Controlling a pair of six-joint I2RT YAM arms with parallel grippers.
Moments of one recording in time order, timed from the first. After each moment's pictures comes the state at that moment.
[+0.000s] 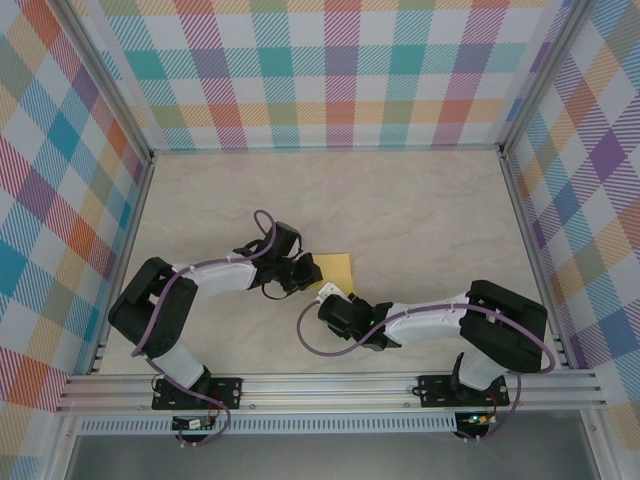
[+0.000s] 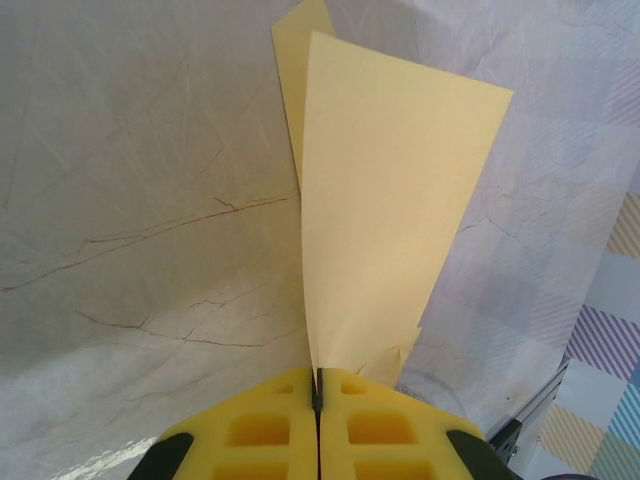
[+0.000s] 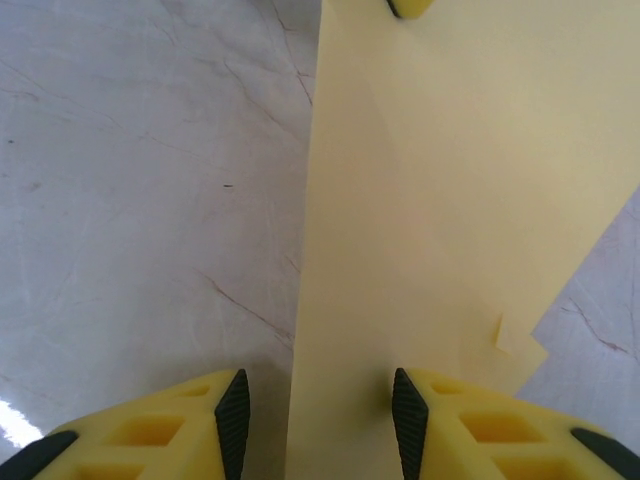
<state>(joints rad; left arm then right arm) -0.61 1.64 0.84 -0.14 0.44 -0.99 1.20 1.57 0.65 -0.11 0.49 0.18</state>
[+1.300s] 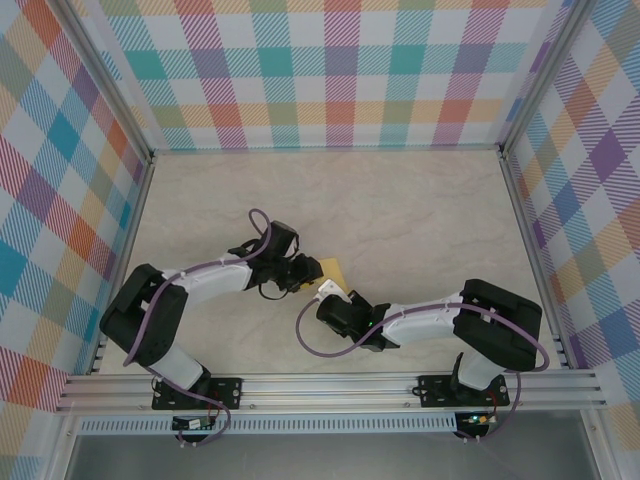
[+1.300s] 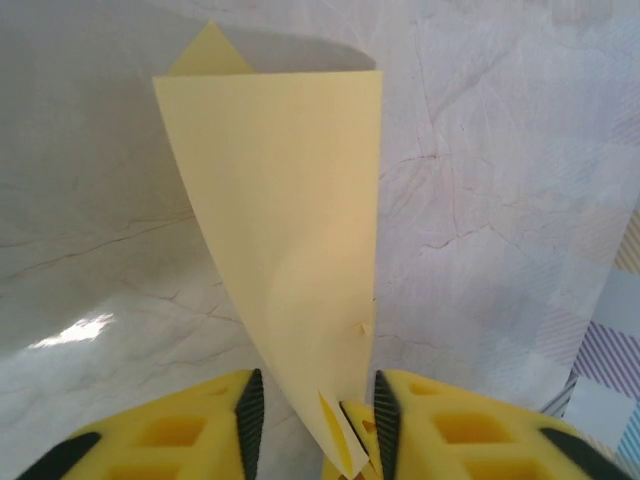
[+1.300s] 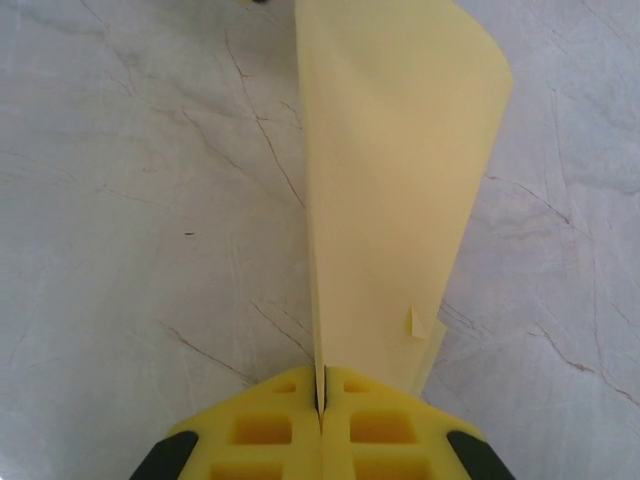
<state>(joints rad) -0.61 1.56 0.84 -0.22 0.37 -1.00 1.20 1.60 0.64 -0.03 0.54 0.19</state>
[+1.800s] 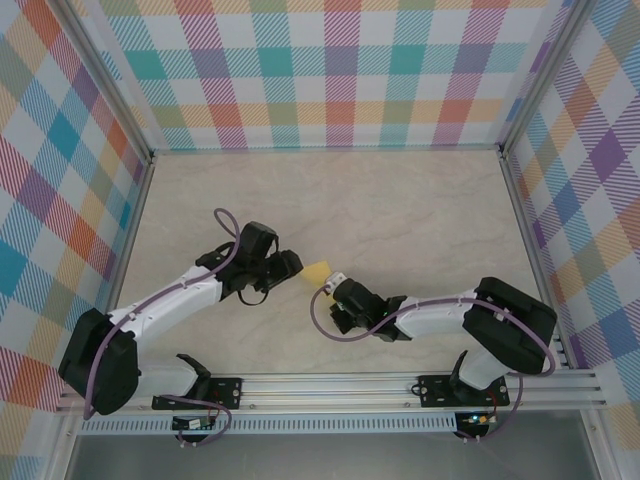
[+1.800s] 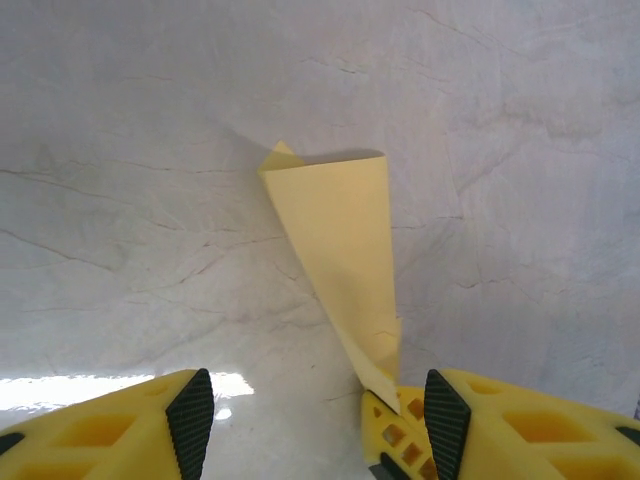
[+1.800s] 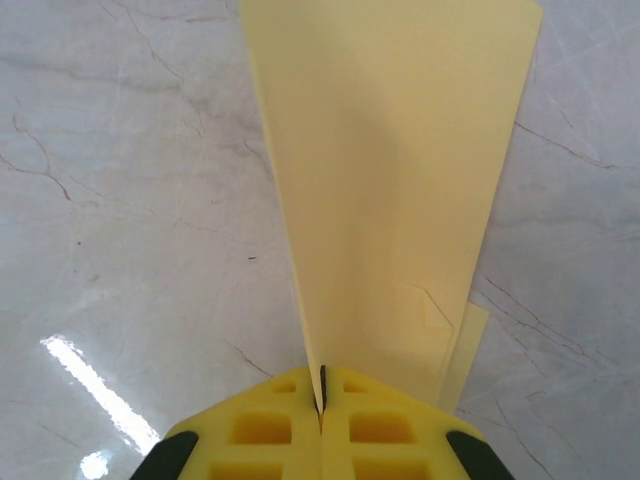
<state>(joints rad) -0.59 1.27 0.80 -0.46 0.13 -1.00 1.03 1.53 0.56 0.12 0.16 0.24</state>
